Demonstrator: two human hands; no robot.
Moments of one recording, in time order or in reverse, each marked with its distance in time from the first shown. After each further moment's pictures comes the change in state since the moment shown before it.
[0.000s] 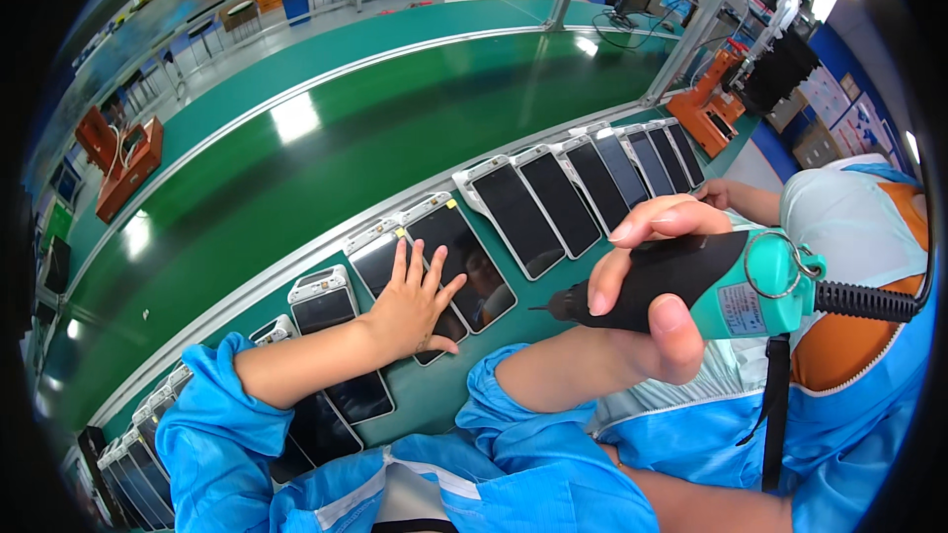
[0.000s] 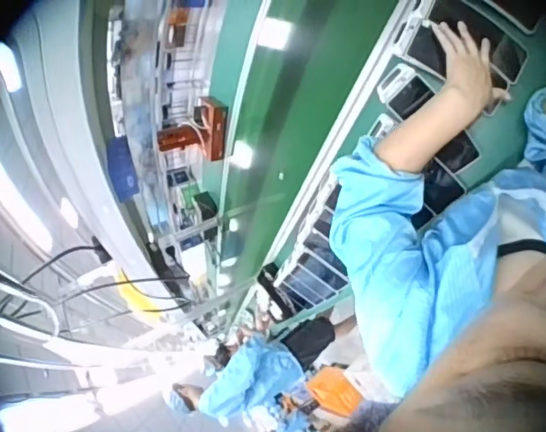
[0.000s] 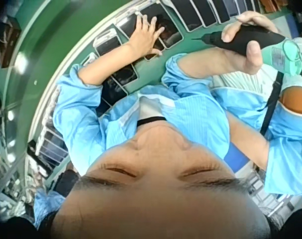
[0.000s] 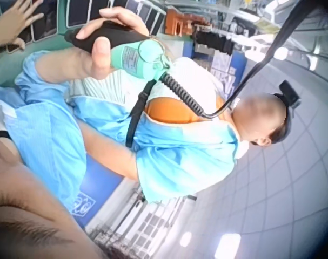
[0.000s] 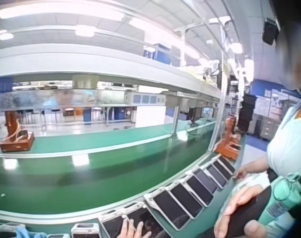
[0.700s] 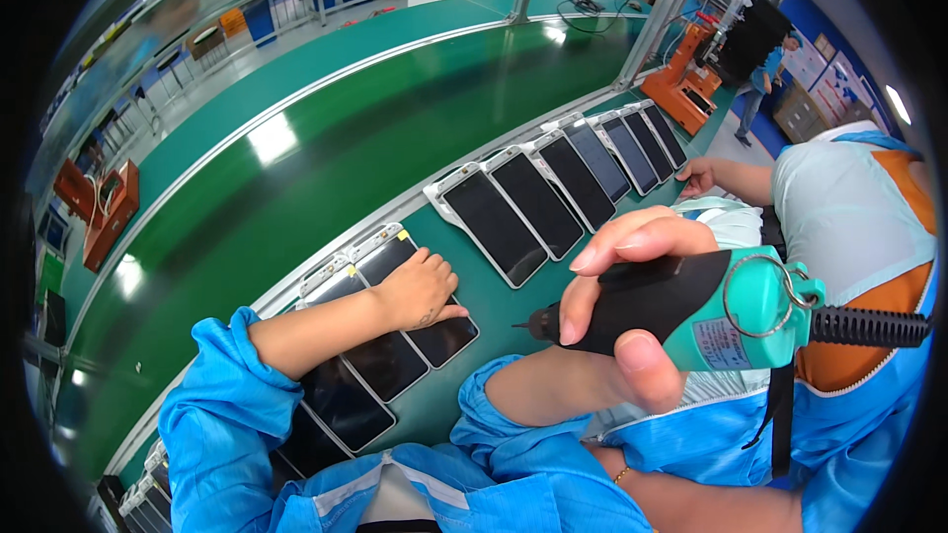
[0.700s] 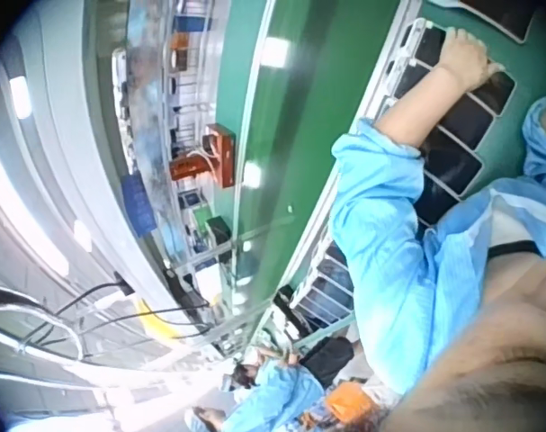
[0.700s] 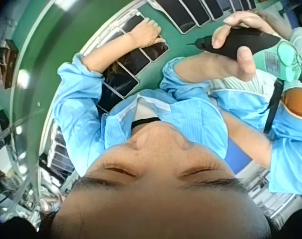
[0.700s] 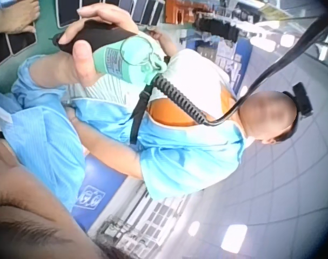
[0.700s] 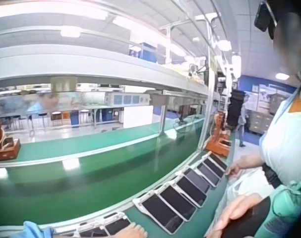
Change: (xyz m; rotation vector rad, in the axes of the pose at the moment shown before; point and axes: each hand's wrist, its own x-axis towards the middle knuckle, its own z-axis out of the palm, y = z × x) left_hand 0.070 -0.027 0.031 -0.177 0.219 0.313; right_hand 0.000 -0.001 -0.008 -0.049 -0.025 0.054
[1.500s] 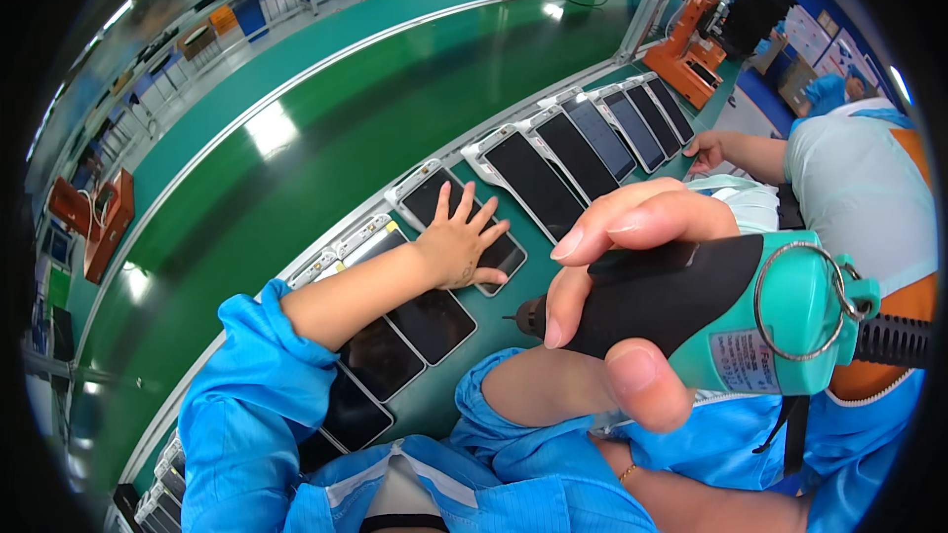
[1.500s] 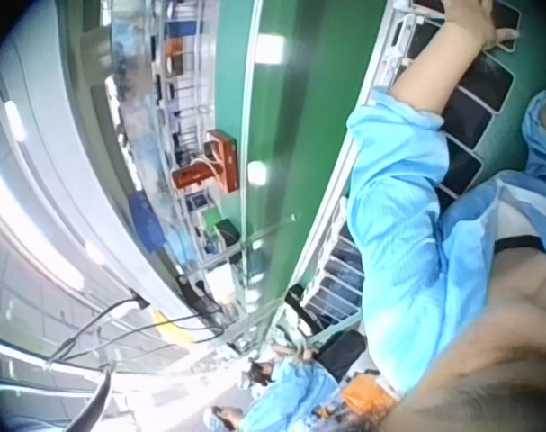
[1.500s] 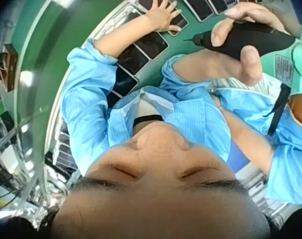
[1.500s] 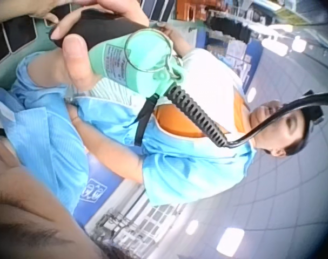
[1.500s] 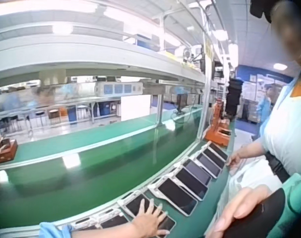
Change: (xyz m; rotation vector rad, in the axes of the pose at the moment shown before) left_hand 0.068 -0.001 0.005 0.048 -0.227 -0.168; right_hand 0.005 0.003 -0.011 -0.115 -0.069 0.022
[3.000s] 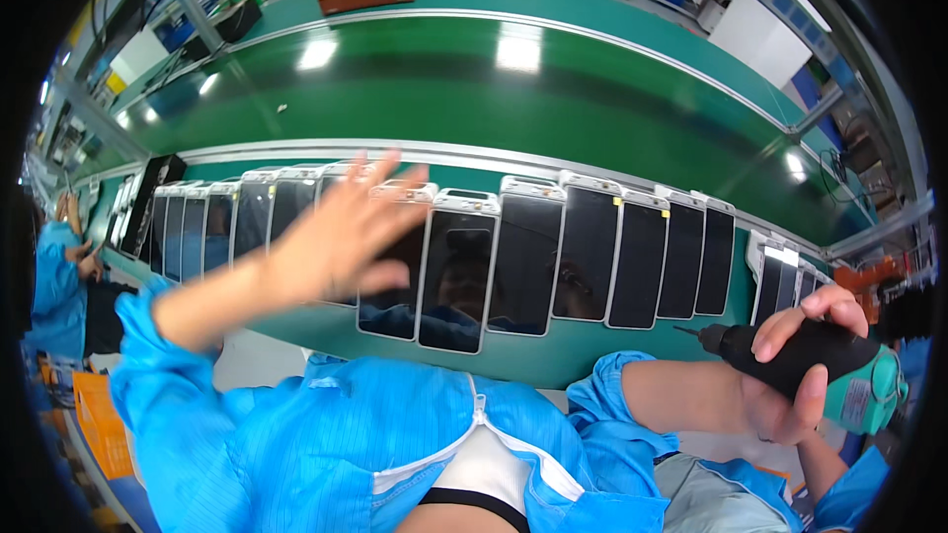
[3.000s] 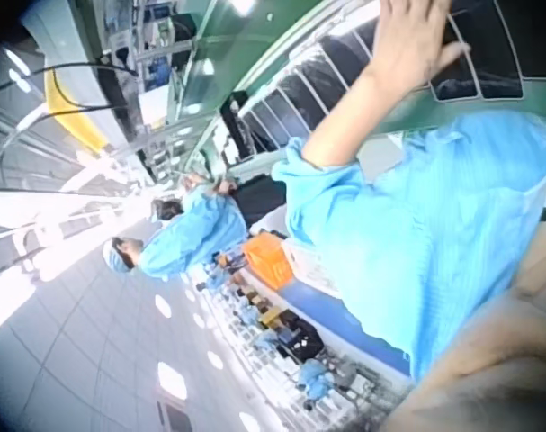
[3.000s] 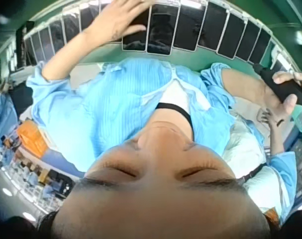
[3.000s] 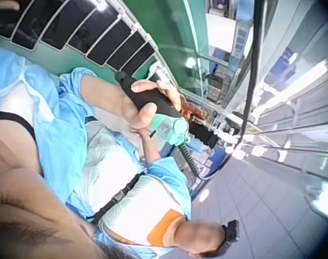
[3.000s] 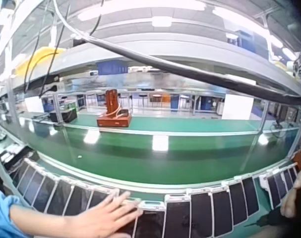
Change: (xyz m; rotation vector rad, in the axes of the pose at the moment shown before) left_hand -0.392 0.060 -0.075 -0.037 0.181 -0.645; right_hand -0.003 -0.007 0.053 0.242 -0.206 0.028
